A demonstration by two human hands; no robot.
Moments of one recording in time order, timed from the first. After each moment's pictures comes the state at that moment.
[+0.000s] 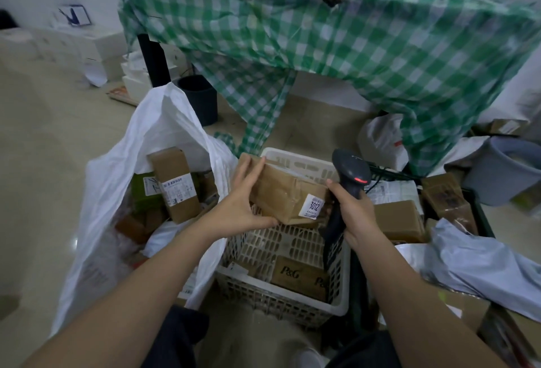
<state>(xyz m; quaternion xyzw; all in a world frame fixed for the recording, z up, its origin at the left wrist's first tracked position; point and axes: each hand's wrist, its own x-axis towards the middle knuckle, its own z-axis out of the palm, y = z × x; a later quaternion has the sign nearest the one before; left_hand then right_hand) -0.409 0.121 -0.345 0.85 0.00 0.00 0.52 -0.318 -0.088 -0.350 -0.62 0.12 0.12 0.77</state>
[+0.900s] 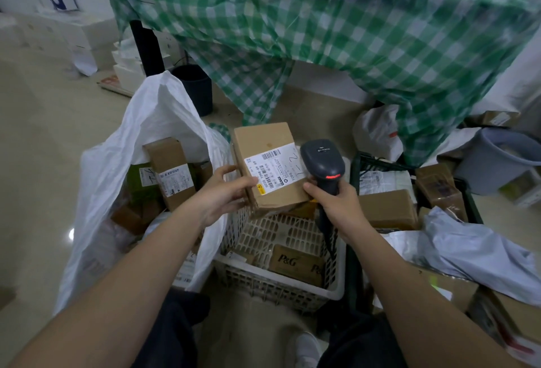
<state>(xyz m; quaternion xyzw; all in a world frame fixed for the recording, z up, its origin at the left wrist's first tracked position) -0.407 0.132 -0.336 0.60 0.27 -0.03 0.75 -0.338 -0.083 -0.346 -0.72 -0.06 0.12 0.68</state>
